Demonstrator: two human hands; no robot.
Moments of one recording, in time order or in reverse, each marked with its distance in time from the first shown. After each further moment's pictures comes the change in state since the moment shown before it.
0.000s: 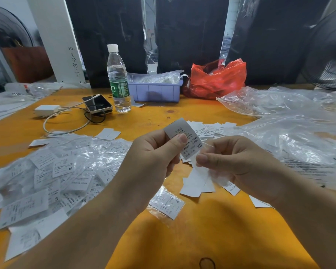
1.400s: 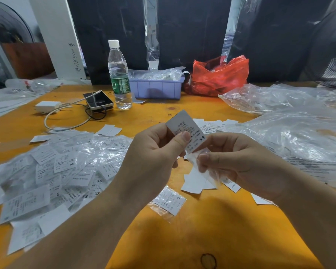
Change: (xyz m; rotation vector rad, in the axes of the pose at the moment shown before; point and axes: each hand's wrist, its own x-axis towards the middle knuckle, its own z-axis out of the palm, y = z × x) left_hand -0.002 -0.005 -0.001 0.180 0.053 0.147; right_hand 0.004 0.008 -0.005 0.103 -0.064 -0.012
